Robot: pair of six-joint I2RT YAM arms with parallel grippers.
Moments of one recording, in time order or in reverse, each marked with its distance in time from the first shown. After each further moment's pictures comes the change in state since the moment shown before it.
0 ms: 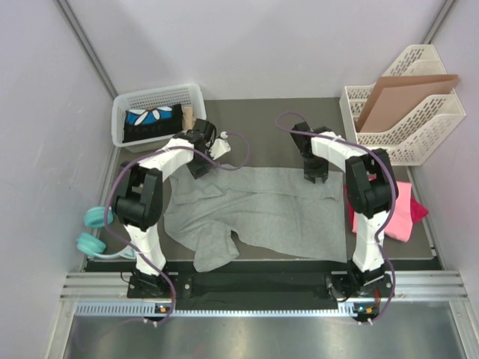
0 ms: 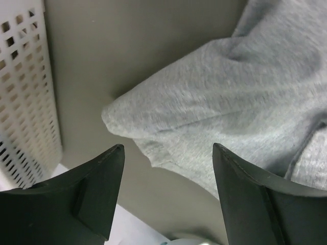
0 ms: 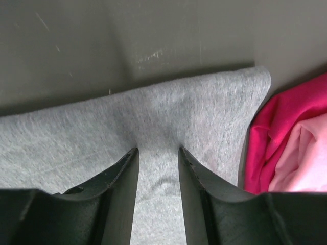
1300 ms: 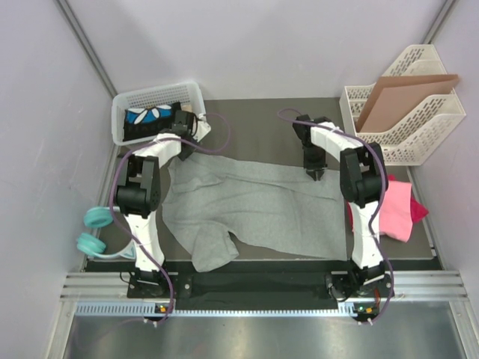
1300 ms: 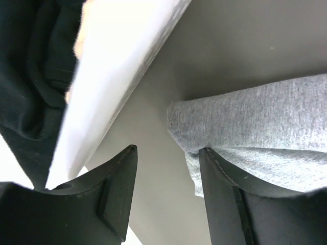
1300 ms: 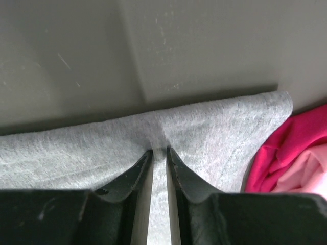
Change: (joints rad) left arm 0.176 0.161 0.097 0.274 -0.070 -0.042; right arm -0.056 0.152 0.203 -0.114 -0.111 -0.056
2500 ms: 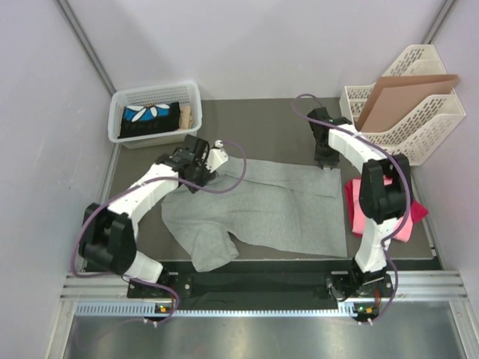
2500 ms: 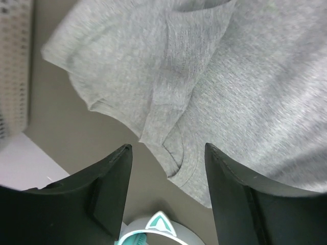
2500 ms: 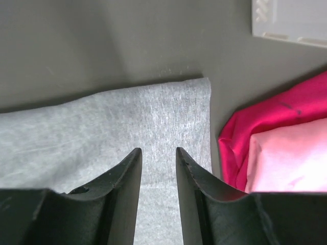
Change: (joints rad) left arm -0.254 -0.584 -0.377 -0.267 0.148 -0.098; right arm -0.040 -0.265 -0.158 0.153 0.053 -0.005
